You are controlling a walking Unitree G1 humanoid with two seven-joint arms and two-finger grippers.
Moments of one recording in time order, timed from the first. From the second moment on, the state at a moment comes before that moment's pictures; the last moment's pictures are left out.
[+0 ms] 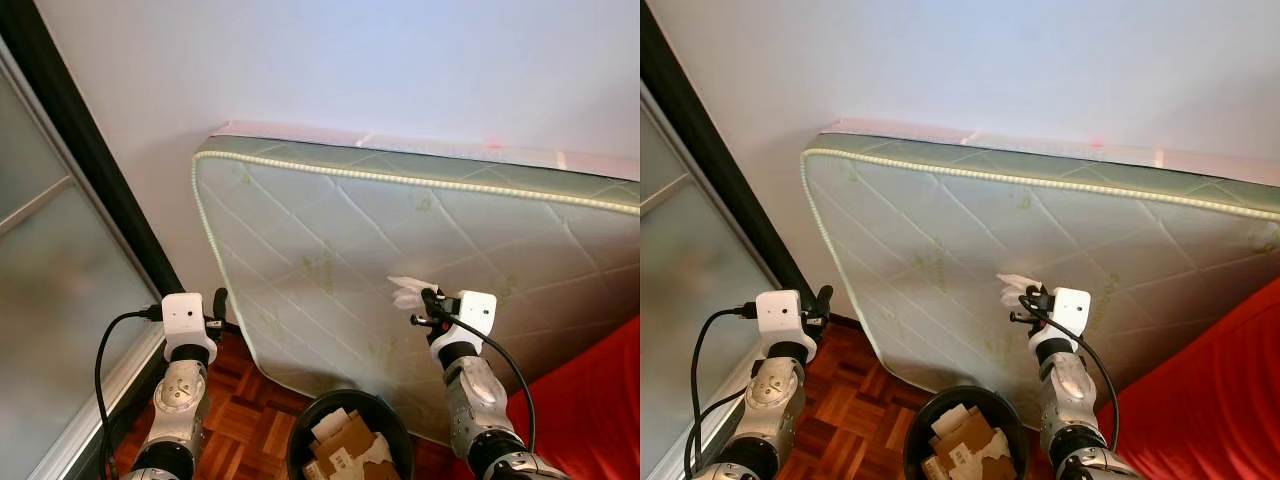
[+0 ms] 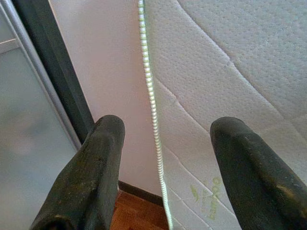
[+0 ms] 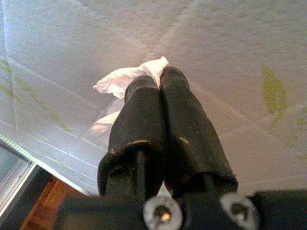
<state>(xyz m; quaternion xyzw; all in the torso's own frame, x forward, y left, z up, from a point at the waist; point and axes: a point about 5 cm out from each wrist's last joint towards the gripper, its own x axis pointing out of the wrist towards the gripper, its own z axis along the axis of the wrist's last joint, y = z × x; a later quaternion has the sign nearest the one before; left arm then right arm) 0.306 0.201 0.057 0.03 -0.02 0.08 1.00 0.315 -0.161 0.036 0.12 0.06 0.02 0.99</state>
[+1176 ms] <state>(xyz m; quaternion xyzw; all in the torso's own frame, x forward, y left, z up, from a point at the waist) 0.303 0.199 0.050 0.03 0.00 0.07 1.00 0.316 -0.160 0.036 0.12 0.07 0.01 0.99</state>
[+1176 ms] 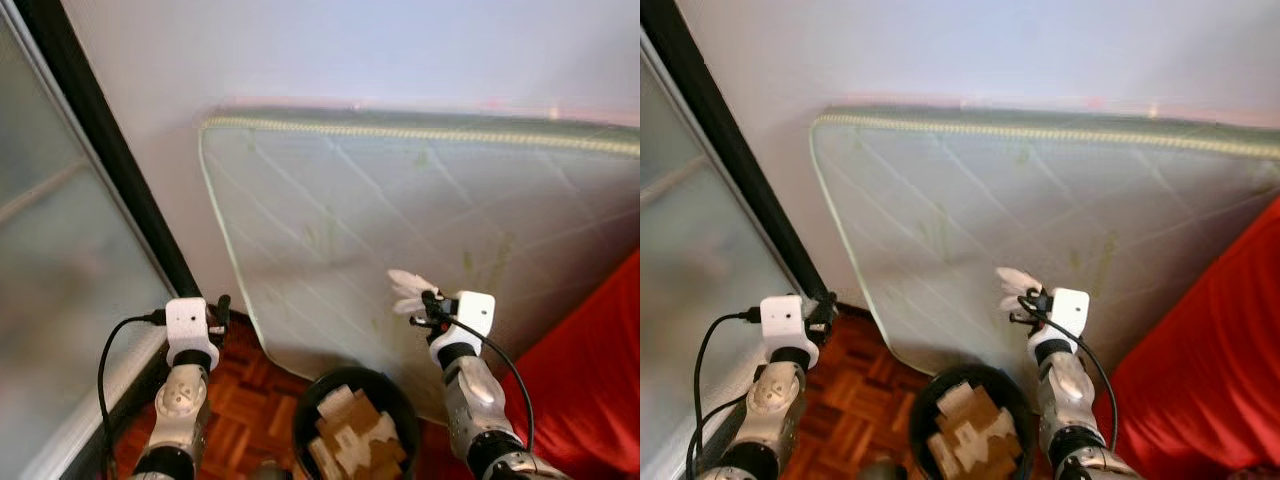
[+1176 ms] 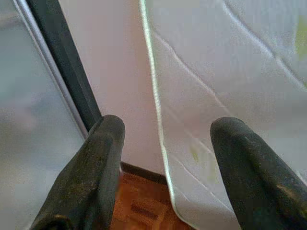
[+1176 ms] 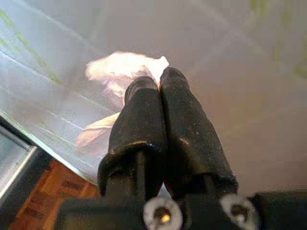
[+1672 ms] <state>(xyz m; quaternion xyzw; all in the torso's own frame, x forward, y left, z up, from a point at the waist) 0.307 0.199 0.056 0.03 -0.01 0.07 1.00 0.315 -0.150 0.036 0.11 0.07 0.02 0.99</state>
